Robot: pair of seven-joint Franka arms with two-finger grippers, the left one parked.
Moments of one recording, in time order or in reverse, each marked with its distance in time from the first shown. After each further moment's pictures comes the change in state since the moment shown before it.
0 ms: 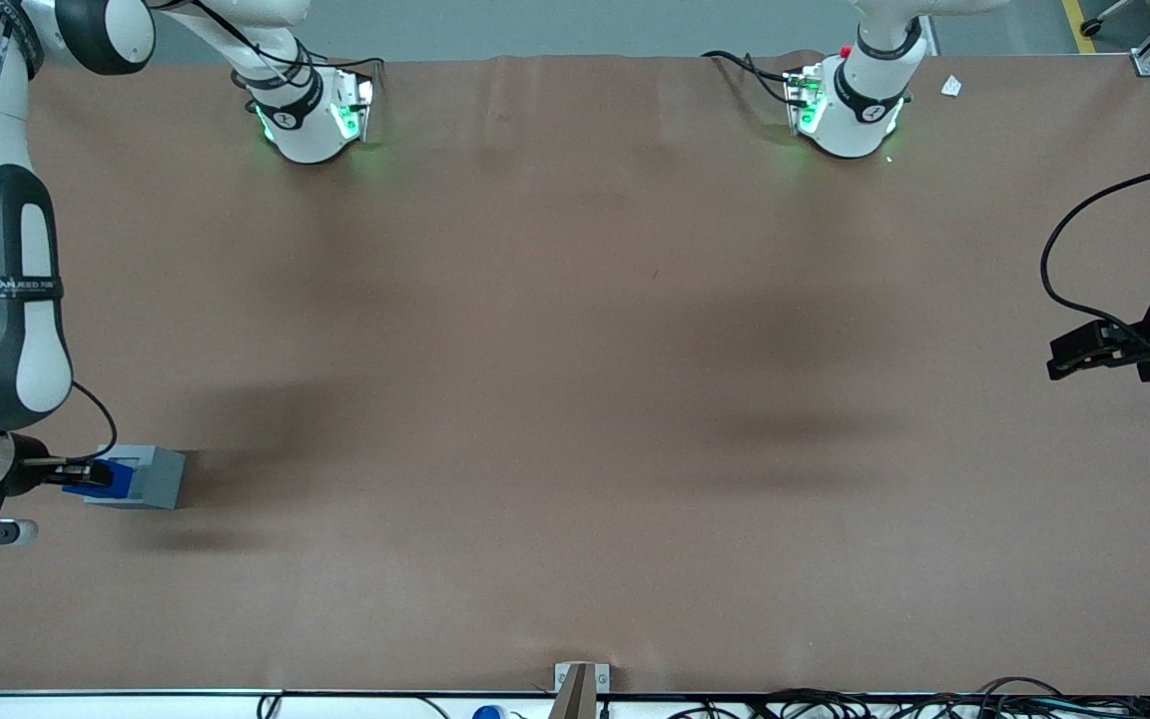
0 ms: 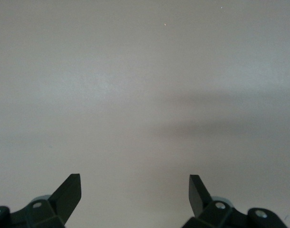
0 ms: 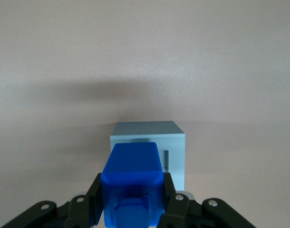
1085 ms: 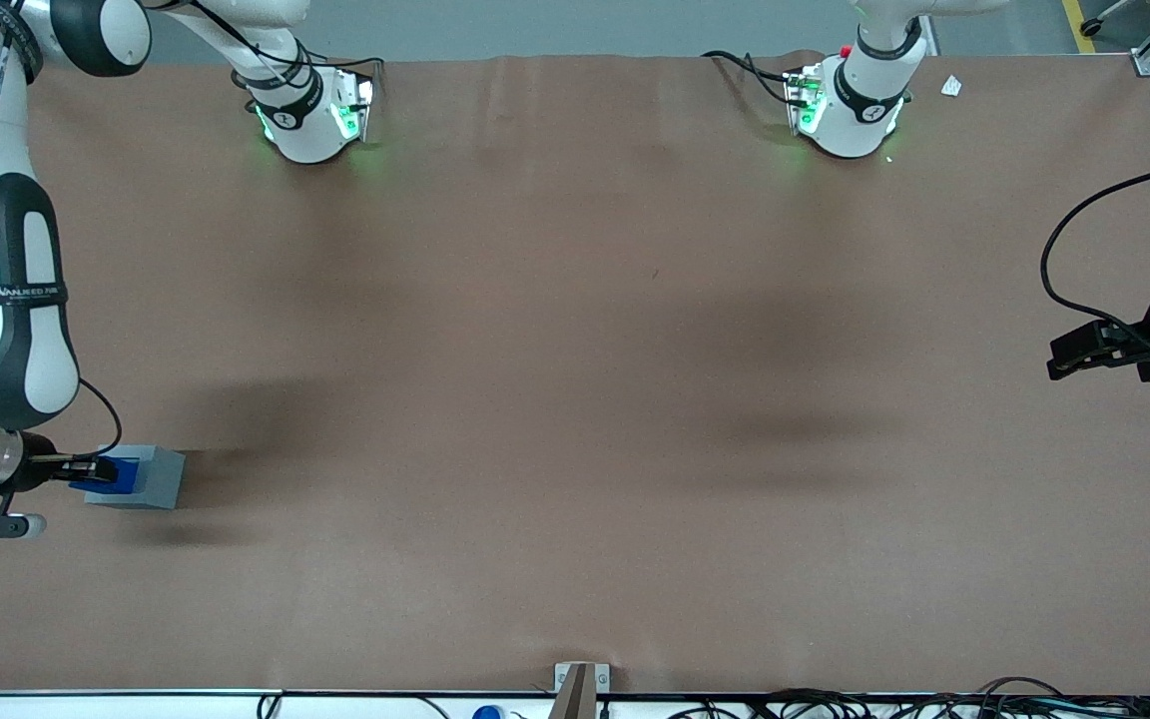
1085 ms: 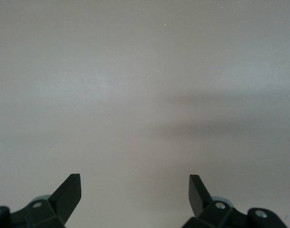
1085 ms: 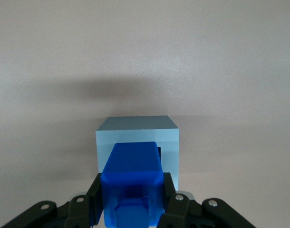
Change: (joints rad) arm -0.019 0.003 0.000 -0.025 0.004 0.006 -0.015
